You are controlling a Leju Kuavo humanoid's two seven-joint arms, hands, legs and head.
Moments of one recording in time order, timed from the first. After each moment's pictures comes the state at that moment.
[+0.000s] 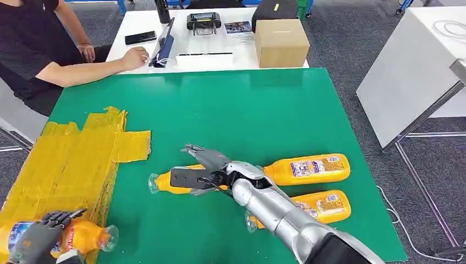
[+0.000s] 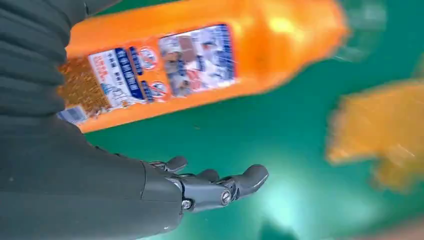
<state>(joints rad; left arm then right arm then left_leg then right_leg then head) 0.32 0.30 0.29 -1.52 -0.98 -0.06 -0.65 -0.68 0.21 0.86 -0.73 0.55 0.18 0.03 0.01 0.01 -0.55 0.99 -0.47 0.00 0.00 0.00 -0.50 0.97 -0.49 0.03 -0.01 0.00</state>
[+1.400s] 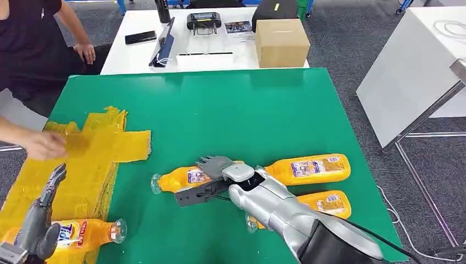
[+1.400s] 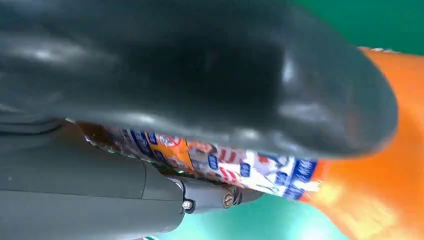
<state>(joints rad) 0.27 0.11 0.29 -1.75 -0.20 -0.26 -0.70 -0.78 0.24 1.09 -0.51 0.71 0.21 0.10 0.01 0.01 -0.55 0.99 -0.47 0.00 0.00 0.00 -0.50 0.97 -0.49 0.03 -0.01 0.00</state>
